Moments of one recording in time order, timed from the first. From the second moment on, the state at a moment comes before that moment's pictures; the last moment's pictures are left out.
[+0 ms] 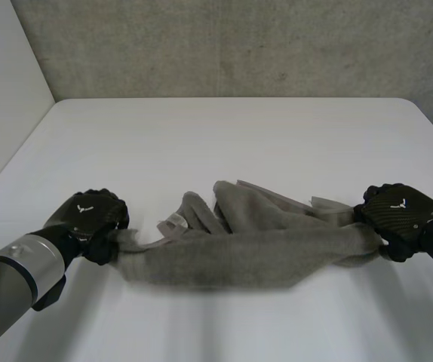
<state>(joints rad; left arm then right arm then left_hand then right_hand) 4.45 -1.65 -1.91 3.09 -1.35 3.35 1.53 -1.48 1.87 0.20 1.06 2.35 1.30 1.32 0.23 0.23 1.15 0.86 0.85 0.22 0.25 0.70</state>
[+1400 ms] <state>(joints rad) 4.56 -1.71 -1.46 3.59 -1.32 3.04 1.71 -1.39 1.27 -0.27 1.01 2.96 1.30 1.32 0.23 0.23 1.16 1.33 1.33 0.22 0.25 1.16</state>
